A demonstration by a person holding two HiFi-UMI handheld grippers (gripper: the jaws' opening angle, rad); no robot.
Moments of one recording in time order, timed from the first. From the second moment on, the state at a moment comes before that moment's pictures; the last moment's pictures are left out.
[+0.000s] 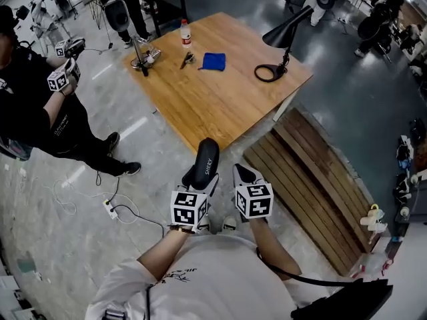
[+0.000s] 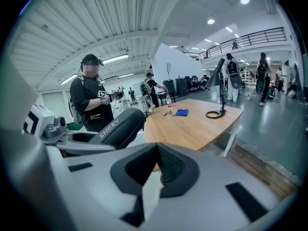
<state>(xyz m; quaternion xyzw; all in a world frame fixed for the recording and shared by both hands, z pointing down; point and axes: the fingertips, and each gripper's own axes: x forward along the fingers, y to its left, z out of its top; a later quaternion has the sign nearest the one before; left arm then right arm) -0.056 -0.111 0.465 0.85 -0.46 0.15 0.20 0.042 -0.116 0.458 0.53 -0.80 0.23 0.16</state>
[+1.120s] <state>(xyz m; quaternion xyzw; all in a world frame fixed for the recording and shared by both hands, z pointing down) -0.051 -0.208 0.553 0.82 -0.48 0.19 0.23 0.054 -0.222 0.532 0.51 -0.80 0.25 0.19</state>
